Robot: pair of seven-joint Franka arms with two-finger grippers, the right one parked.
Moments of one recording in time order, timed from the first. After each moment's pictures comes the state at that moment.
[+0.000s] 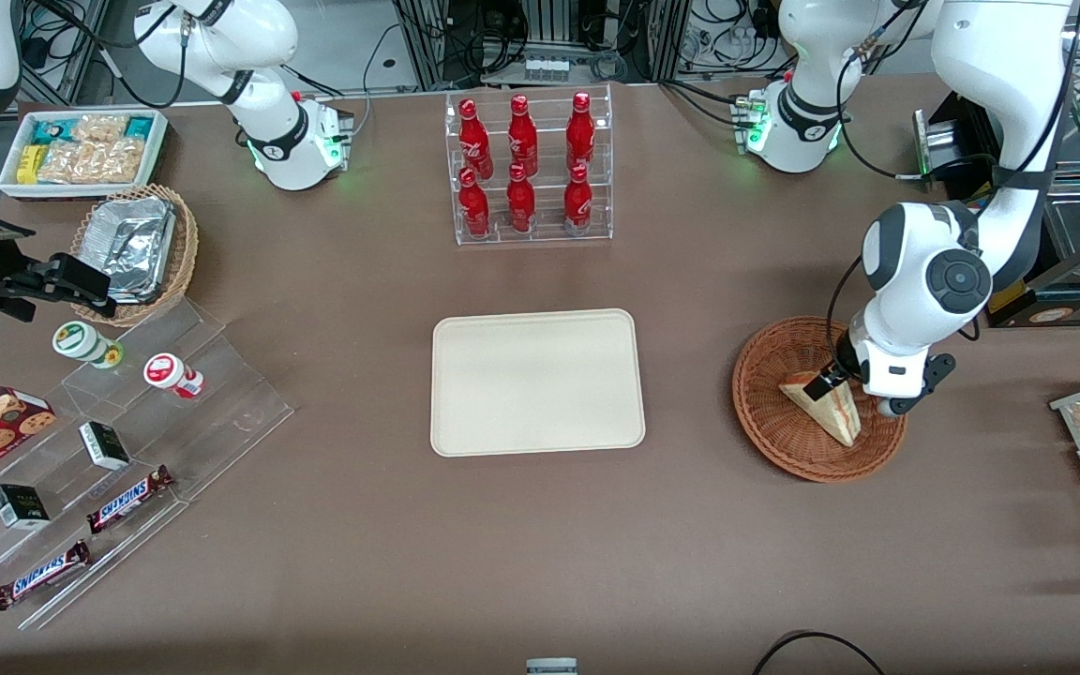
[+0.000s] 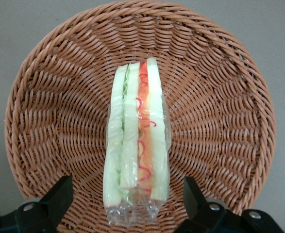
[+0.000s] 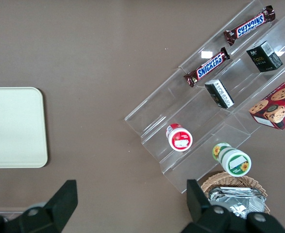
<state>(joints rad) 0.04 0.24 -0.15 -2.19 0.05 2.43 -0.81</state>
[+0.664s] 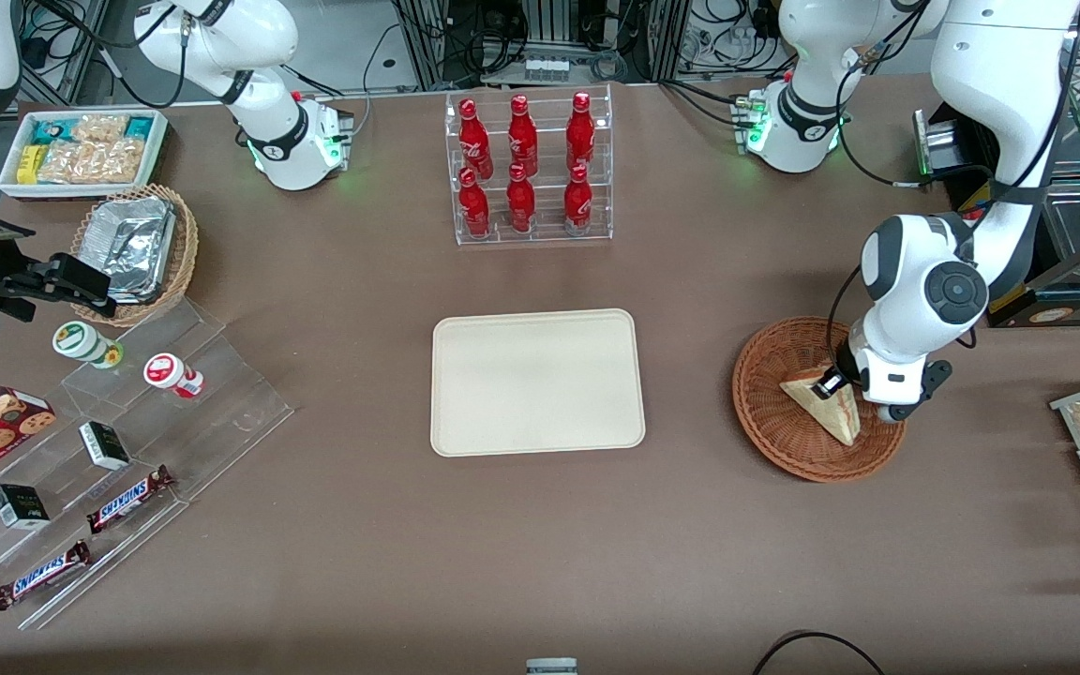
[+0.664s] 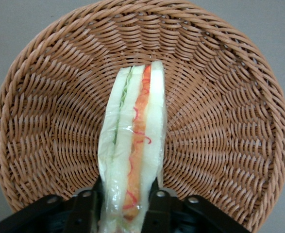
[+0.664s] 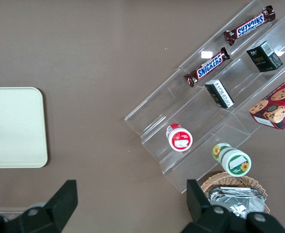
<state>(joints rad) 0.05 0.28 -0.15 -2.19 0.05 2.46 -0.81</state>
